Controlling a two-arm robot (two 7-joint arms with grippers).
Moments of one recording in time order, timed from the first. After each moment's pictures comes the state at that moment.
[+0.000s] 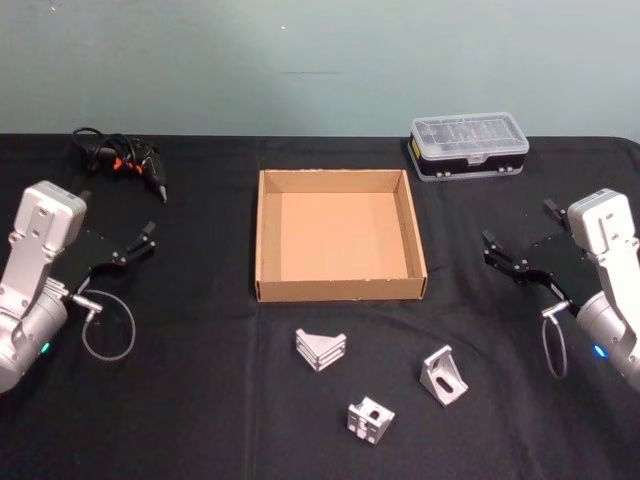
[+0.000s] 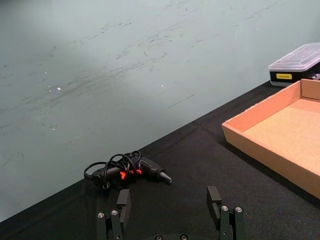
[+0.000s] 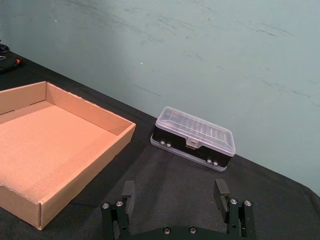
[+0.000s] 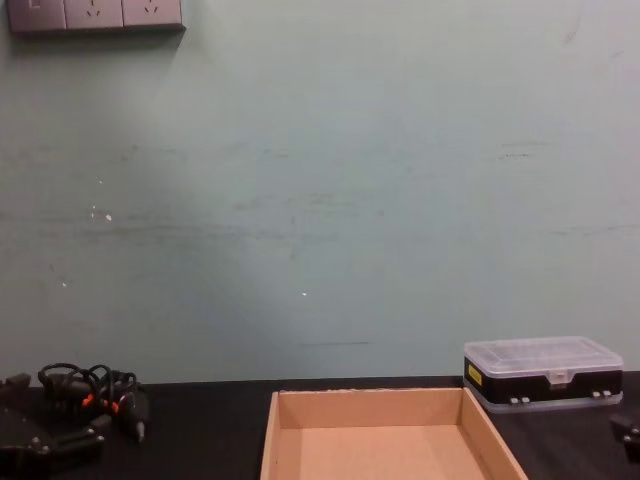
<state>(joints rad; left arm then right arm) -0.20 0.60 0.45 -1.41 -0.25 -0.12 0.03 0.20 0.60 -0.45 -1.41 0.25 -0.12 -0.03</state>
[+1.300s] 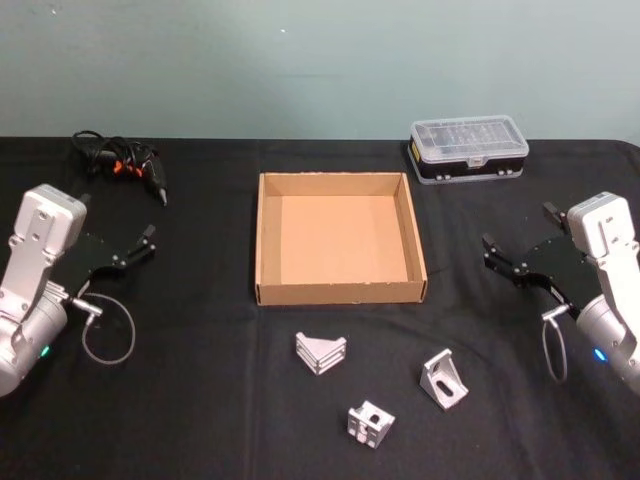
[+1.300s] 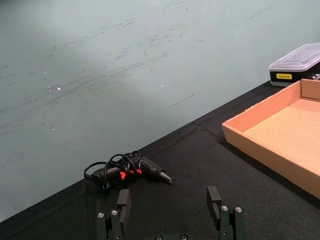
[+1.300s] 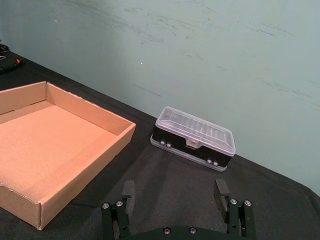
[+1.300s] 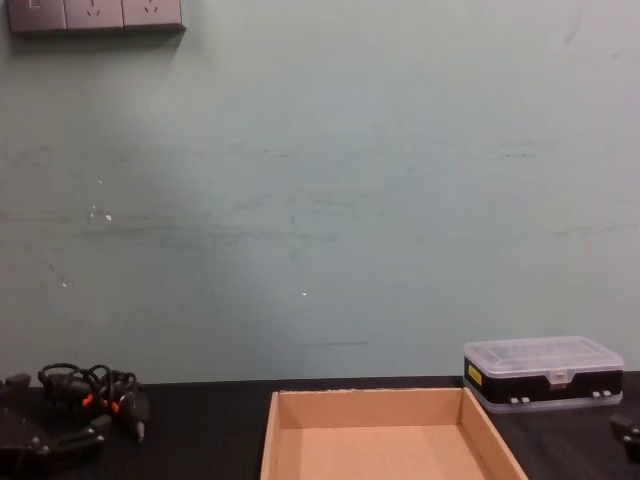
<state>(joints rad) -0.20 0.60 0.45 -1.41 -0.25 -0.12 0.03 0.20 0.60 -0.45 -1.41 0.25 -0.12 -0.03</state>
